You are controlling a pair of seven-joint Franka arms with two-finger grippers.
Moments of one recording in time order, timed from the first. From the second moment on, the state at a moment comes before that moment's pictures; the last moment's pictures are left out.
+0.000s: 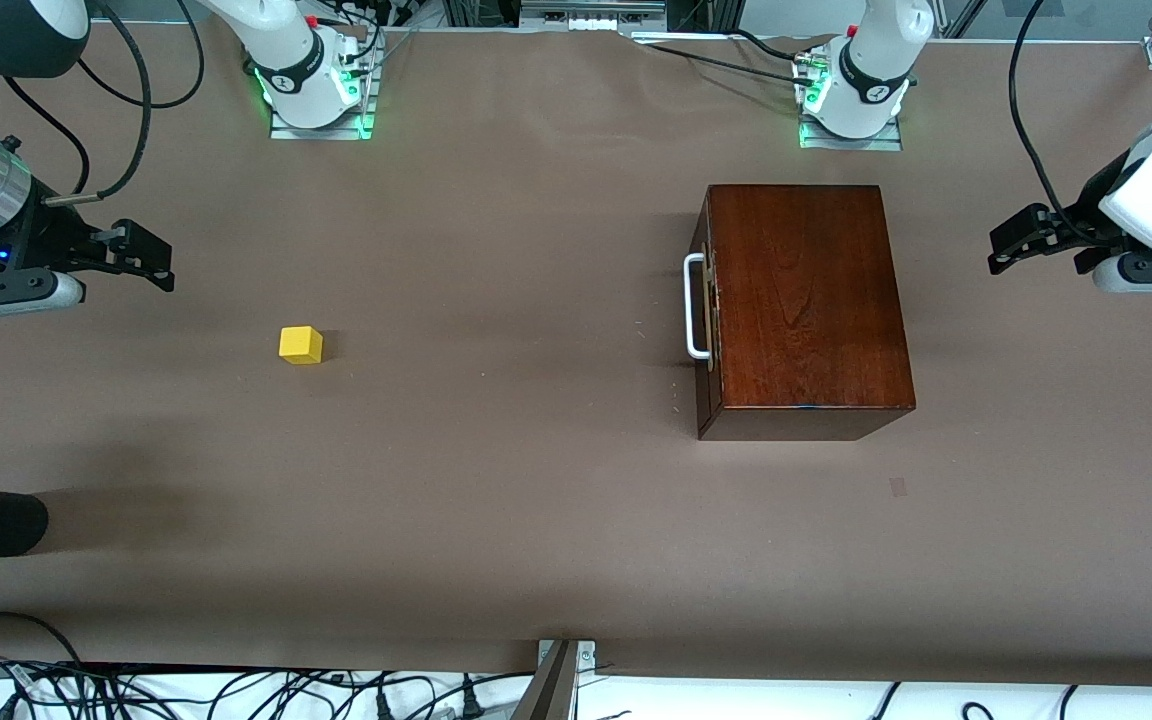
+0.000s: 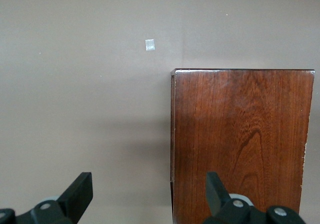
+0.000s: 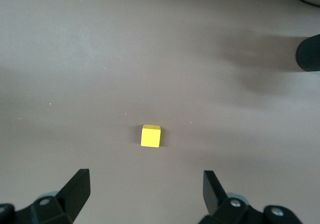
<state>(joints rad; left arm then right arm) -0.04 0.02 0.00 -1.62 -0.01 1.60 -0.08 0.20 0.10 -0.11 -1.56 0.00 1.68 -0.06</state>
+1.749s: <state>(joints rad) -0.45 0.50 -0.30 -1.52 0.12 1.76 -0.75 0.20 0.10 -0.11 -1.56 0.00 1.68 -0.06</state>
